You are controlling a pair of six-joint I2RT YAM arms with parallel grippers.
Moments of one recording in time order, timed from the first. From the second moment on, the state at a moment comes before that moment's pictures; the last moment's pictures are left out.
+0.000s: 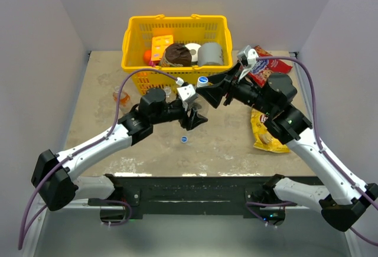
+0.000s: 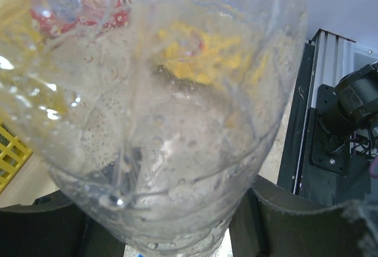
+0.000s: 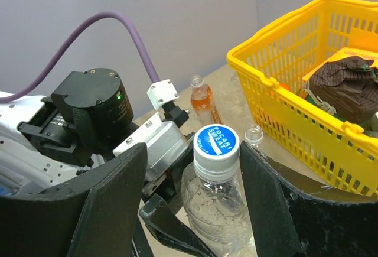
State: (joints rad) left arm -0.78 1.24 0.95 0.08 0.41 -0.02; right arm 0.65 1.05 1.22 -0.09 -0.37 0.31
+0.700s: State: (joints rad) left arm -0.78 1.26 0.96 0.08 0.41 -0.02; right arm 0.64 1.06 1.22 -0.07 -0.38 0.32
